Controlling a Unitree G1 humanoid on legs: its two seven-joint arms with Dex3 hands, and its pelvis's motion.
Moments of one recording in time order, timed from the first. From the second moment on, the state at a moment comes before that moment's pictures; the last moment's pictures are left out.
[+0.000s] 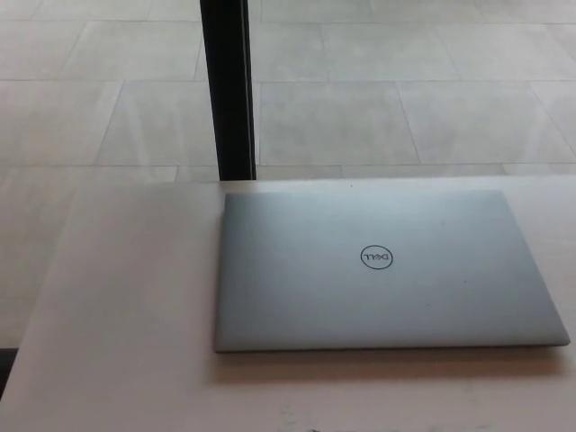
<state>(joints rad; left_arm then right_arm) -0.01 0.57 0.73 1.24 -0.33 0.03 -0.08 -0.06 -0.71 -1.26 0.92 0.22 -0.05 0.01</state>
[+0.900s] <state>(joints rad) -0.04 0.57 0.73 1.25 -0.36 0.03 -0.07 -0.12 -0.66 -1.27 0.97 0.53 0.03 -0.14</state>
